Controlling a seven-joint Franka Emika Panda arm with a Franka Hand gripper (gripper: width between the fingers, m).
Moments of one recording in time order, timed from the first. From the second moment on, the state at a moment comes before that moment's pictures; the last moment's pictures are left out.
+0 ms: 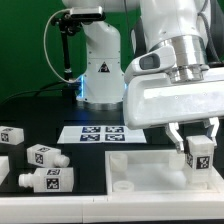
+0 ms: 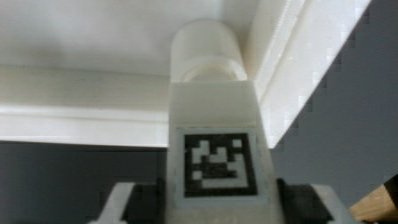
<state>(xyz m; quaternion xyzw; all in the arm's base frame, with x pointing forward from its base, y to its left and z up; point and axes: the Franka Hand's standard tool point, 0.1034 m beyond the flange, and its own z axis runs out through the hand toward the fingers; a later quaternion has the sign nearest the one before) 0.633 0.109 0.081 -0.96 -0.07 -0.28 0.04</state>
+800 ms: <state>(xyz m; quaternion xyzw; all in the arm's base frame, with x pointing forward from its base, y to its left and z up) 0.640 0.115 0.092 -0.98 -0.05 -0.18 0.06</state>
